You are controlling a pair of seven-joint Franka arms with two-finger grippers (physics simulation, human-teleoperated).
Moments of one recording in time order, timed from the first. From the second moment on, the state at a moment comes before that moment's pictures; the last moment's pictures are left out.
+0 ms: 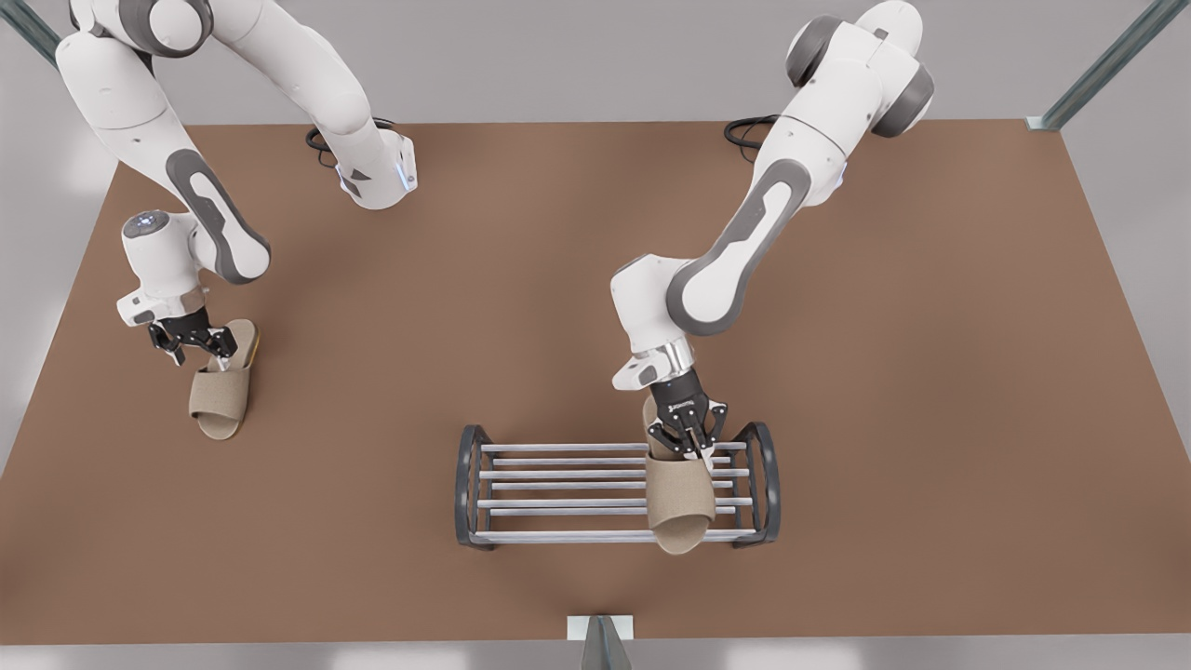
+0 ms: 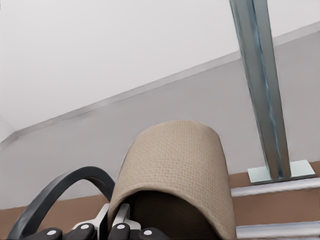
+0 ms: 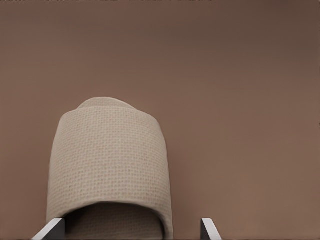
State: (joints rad) left arm -0.46 0.63 -0.21 -1.50 1.49 2.18 -1.48; right arm -0.96 0.38 0.40 -2.52 -0.08 3.34 -0.45
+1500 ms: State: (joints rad) left arm -0.18 0.28 -0.04 -1.34 0.00 1.46 -0.47; right arm -0.95 0.52 0.39 -2.38 -0.08 3.34 -0.45
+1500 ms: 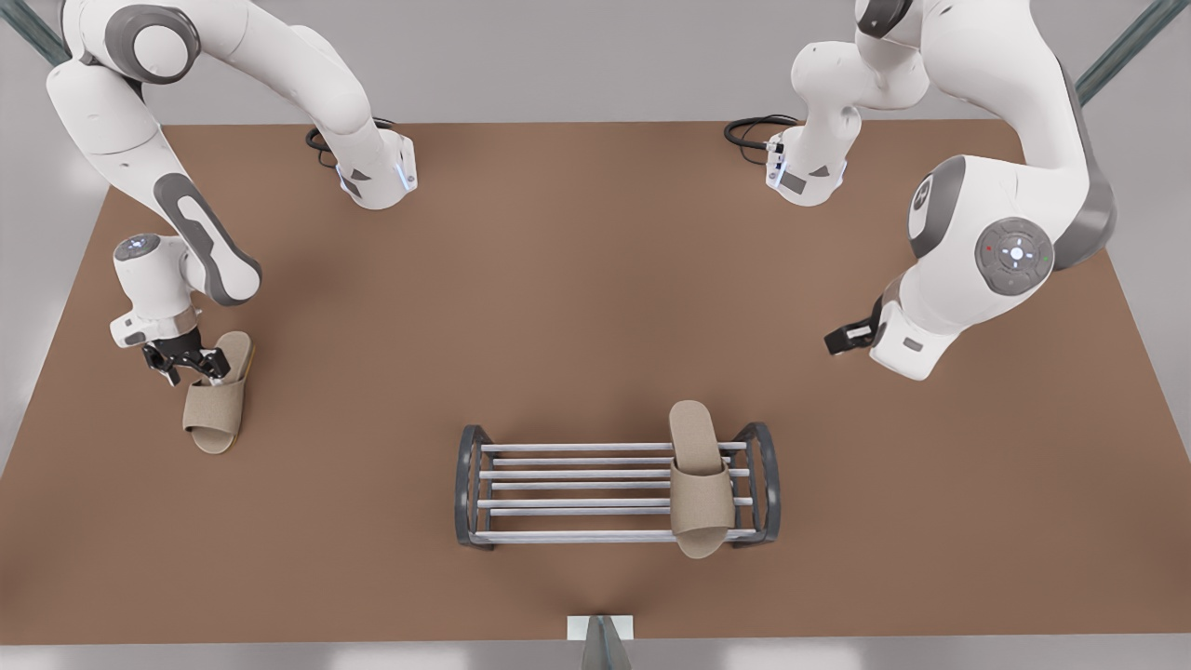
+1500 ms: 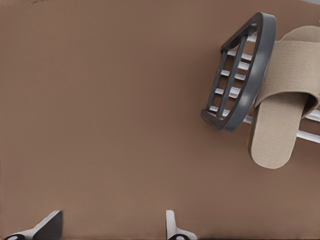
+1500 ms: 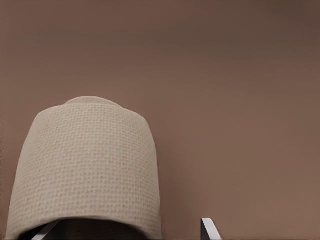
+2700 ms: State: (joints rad) left arm -0.18 0.28 -0.04 -1.34 0.01 1.44 -0.04; right arm -0.93 0.38 0.46 -2.35 -0.07 3.24 -0.34
